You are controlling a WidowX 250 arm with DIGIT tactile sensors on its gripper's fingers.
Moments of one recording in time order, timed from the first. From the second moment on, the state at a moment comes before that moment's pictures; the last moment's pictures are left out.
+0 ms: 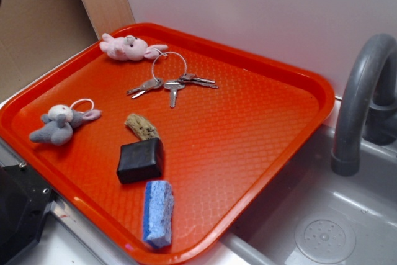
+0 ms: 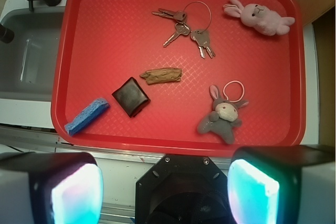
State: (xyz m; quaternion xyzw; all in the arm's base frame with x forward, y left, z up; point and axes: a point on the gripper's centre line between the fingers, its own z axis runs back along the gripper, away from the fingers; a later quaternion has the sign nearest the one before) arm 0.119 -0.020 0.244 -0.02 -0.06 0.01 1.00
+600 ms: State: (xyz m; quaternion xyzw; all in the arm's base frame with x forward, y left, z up) arm 0.160 -0.019 0.241 0.01 -0.09 -0.06 0.99
